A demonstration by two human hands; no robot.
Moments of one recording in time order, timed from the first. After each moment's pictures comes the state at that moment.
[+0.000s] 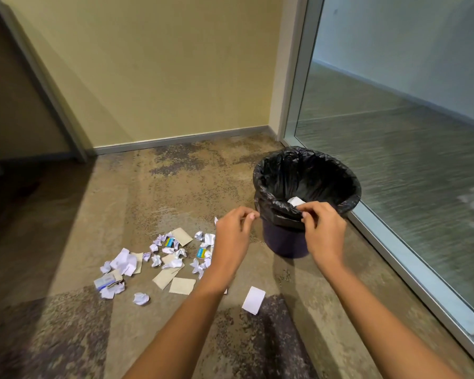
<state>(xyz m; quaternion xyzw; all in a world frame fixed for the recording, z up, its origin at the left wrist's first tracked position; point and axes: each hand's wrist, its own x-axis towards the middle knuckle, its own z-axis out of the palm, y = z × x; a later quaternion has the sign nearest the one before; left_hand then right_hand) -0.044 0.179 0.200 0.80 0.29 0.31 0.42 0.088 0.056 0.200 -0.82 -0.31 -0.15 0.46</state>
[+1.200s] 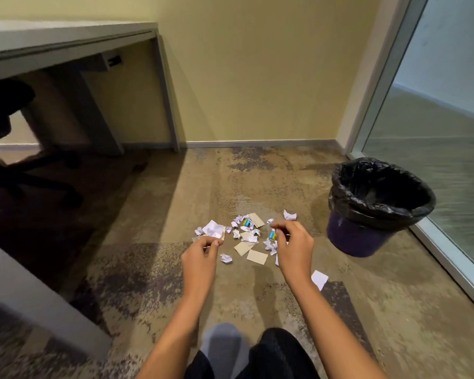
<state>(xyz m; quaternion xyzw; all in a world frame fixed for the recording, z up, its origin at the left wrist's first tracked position) -0.355 0.185 0.212 0.68 0.52 0.38 0.36 -0.187 0.113 0.217 -0.76 -0.39 -0.01 0.53</state>
